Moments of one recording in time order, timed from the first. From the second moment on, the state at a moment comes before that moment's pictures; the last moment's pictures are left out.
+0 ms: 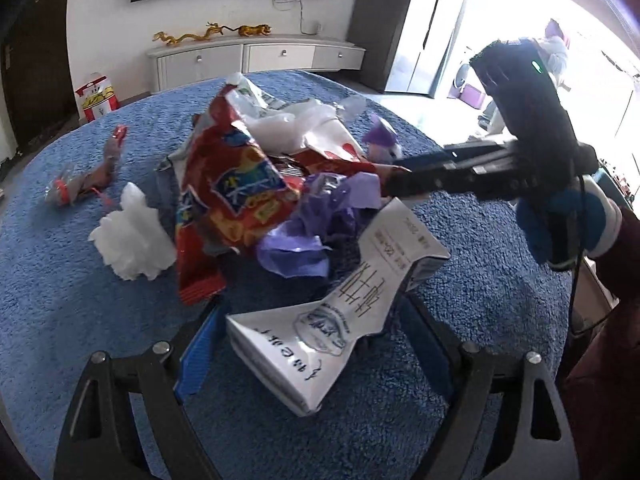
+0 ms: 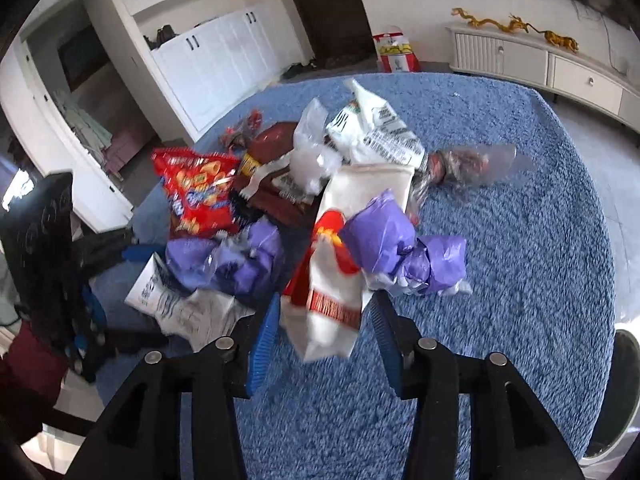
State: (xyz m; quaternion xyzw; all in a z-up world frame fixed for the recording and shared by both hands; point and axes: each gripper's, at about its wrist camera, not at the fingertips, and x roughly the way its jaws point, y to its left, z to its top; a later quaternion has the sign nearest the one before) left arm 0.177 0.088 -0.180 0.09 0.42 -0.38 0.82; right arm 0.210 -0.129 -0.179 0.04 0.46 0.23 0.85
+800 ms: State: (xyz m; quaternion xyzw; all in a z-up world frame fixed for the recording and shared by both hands) left arm 0.141 0.072 -0.190 0.08 0.44 -0.32 0.84; right arm 0.204 -0.101 -0.175 -0.09 0.47 0.19 0.86
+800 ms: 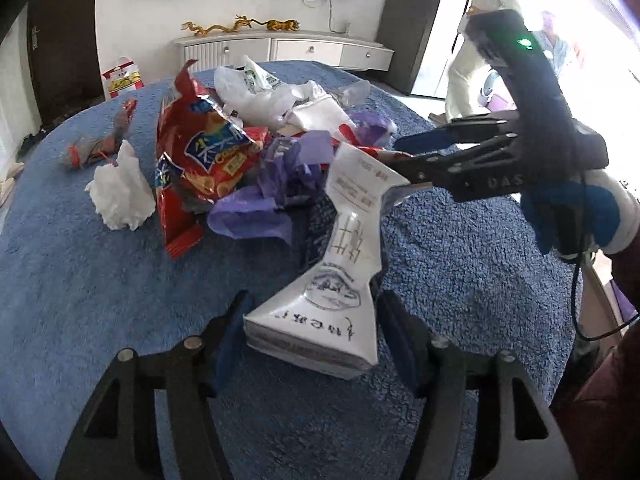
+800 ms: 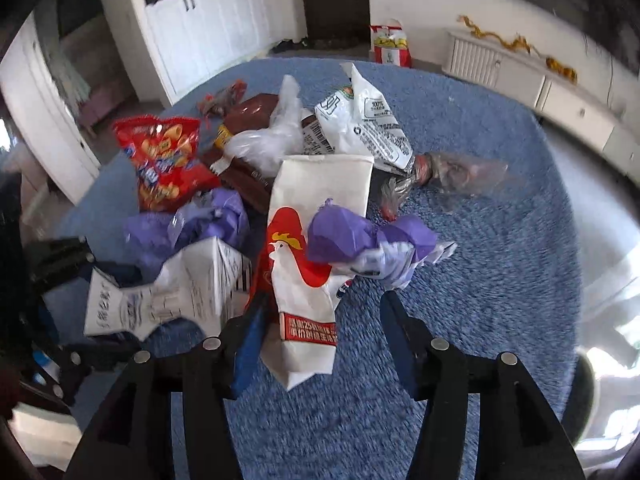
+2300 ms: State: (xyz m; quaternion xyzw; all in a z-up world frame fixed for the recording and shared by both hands) left arm -0.024 0.084 -0.122 0.43 -0.16 0.45 0.76; right arm -0.020 -0.020 -0.101 -0.62 -0.19 -0.16 0.75
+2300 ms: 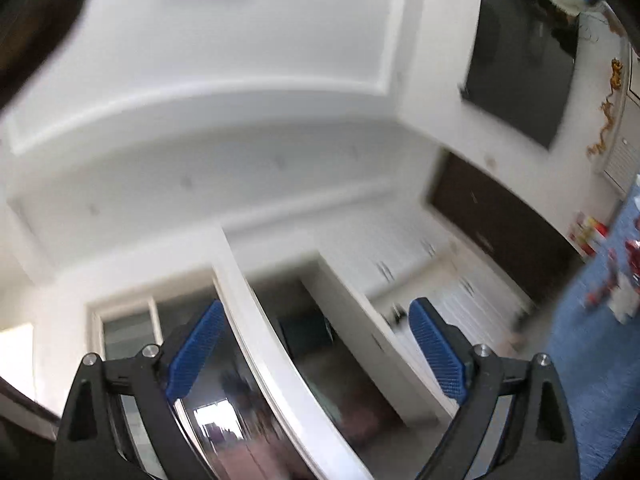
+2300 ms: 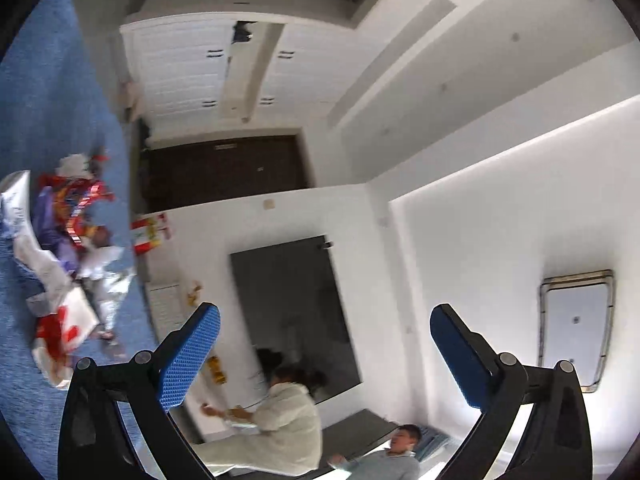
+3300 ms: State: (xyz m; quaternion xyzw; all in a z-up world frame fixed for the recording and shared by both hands) left arm -0.063 0.052 -0.100 0.40 -0.27 0.41 0.78; right arm -0.029 -0.043 -0.080 -0.60 -0.23 -0.20 0.74
